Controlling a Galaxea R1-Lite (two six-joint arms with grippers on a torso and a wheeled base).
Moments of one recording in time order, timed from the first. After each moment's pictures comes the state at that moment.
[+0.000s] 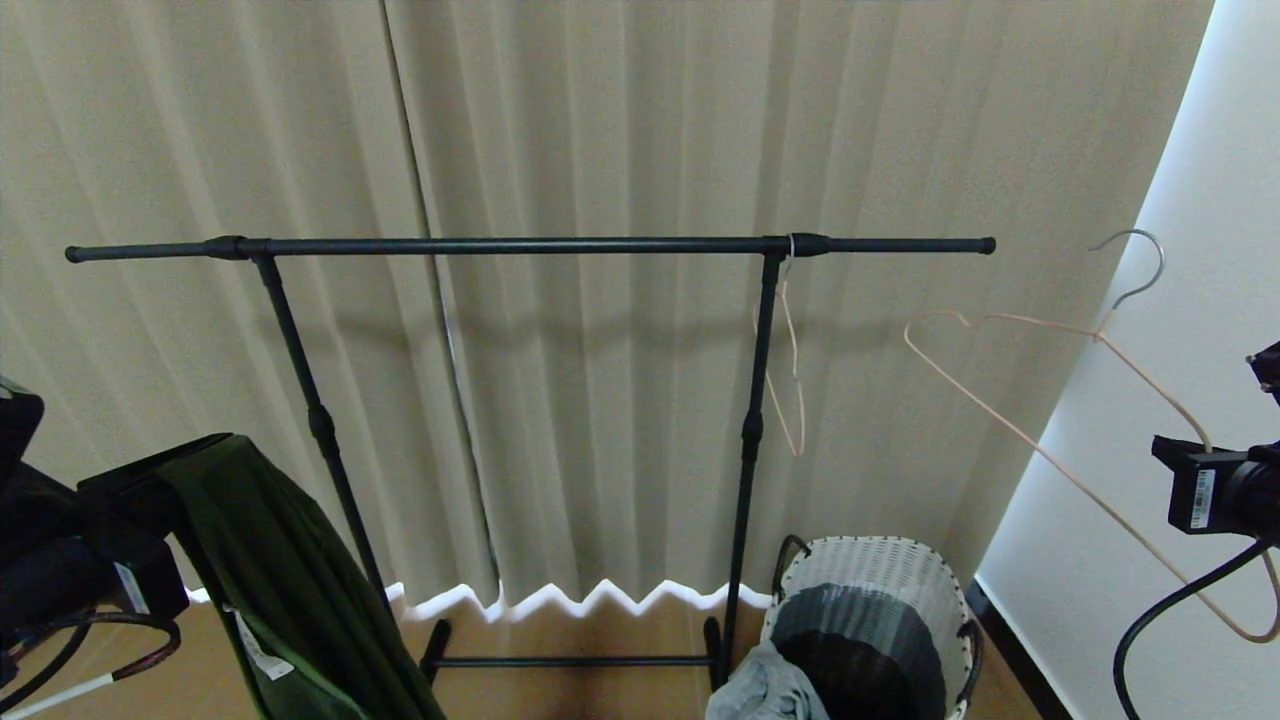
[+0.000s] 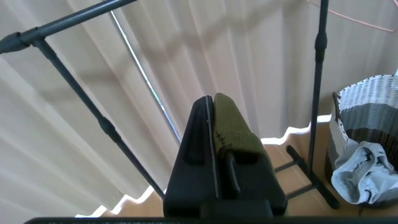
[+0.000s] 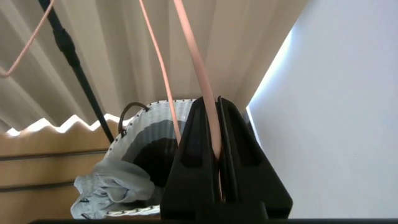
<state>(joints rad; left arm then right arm) -0.10 1.07 -0.32 -0.67 -0.15 0.30 -0.11 1.34 -0.46 -0.54 -0.08 -0.06</state>
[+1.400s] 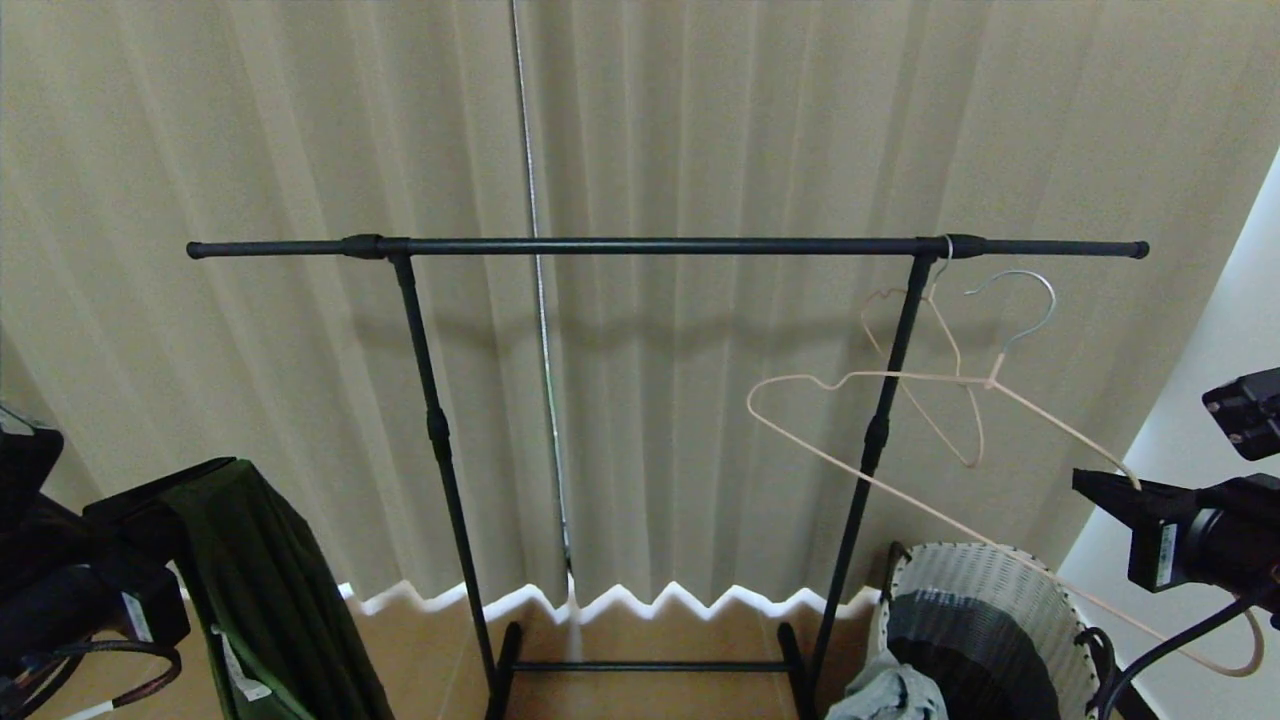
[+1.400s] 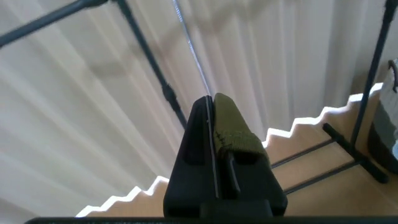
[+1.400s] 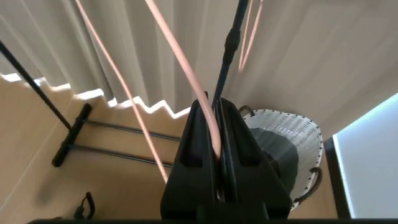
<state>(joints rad) -0.10 1.06 -0.28 -0.67 -0.15 0.35 0.04 1.28 -0.38 -0.54 0.08 -0.06</state>
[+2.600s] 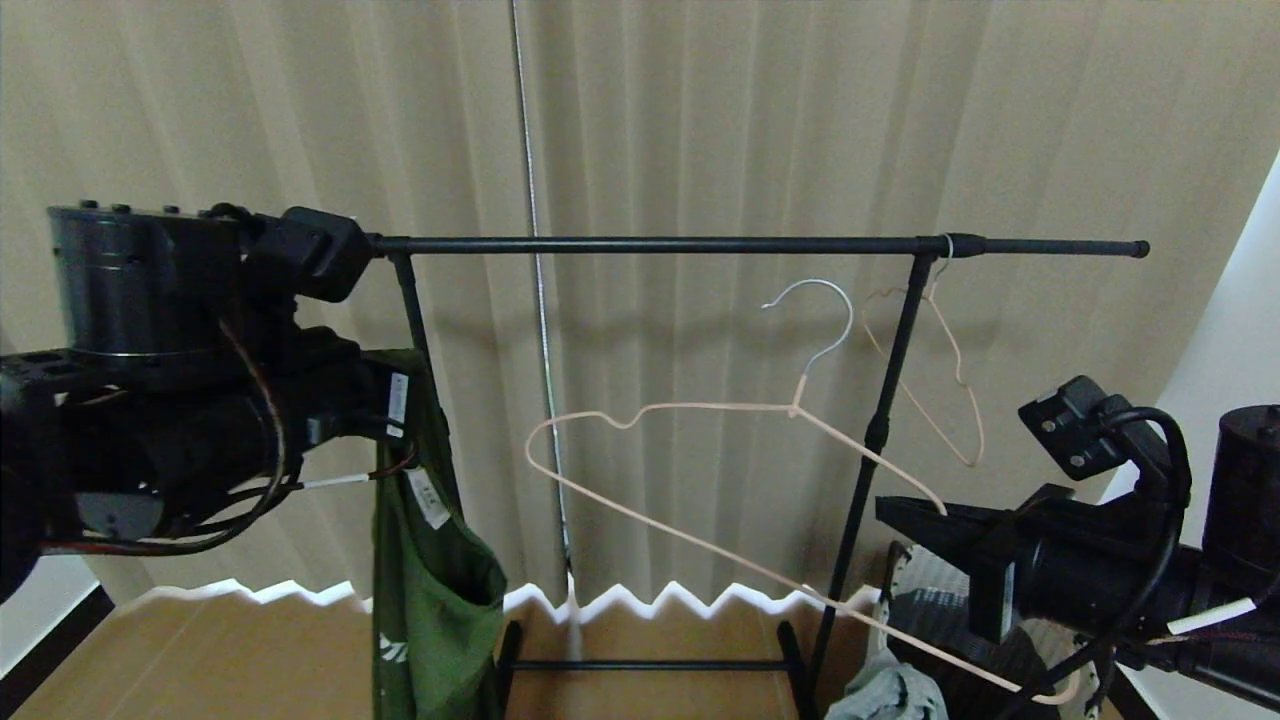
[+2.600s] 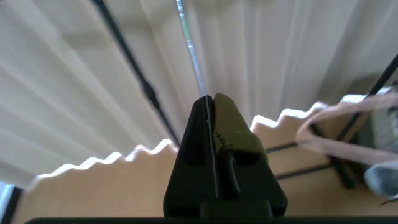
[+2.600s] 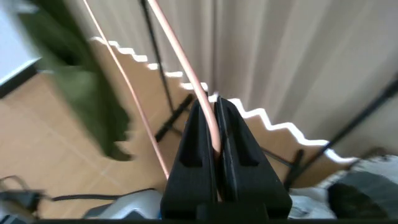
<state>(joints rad) -0.43 1.51 -0.89 -0.32 0.29 0.11 0.56 1.40 -0.45 -0.59 0.05 0.15</state>
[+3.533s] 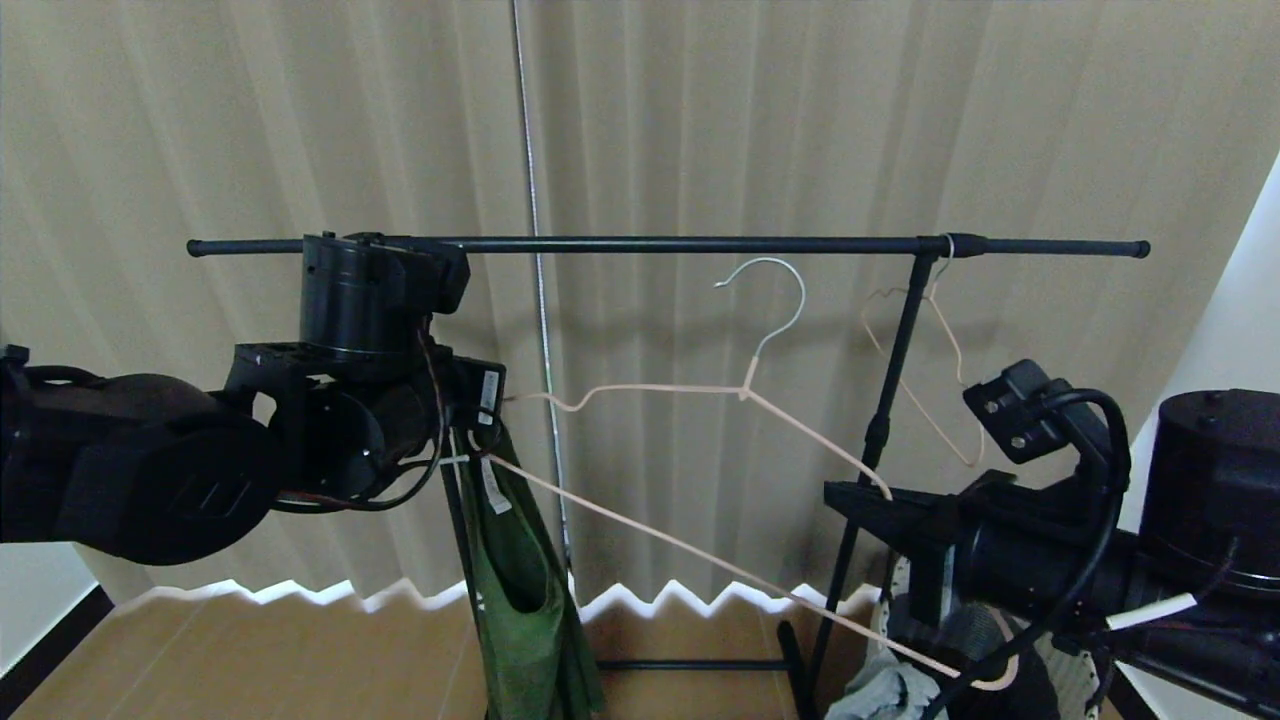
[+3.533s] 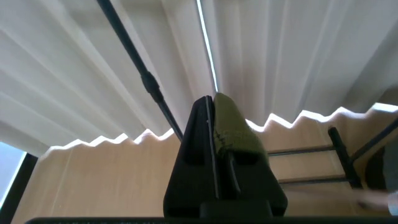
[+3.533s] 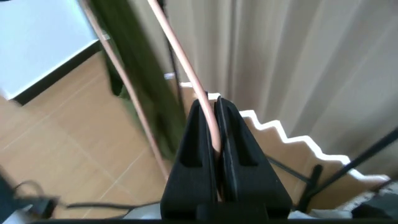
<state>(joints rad) -0.50 1.73 -1.02 -0.32 0.50 0.04 0.64 1.48 -0.51 -0.65 -0.01 0.20</state>
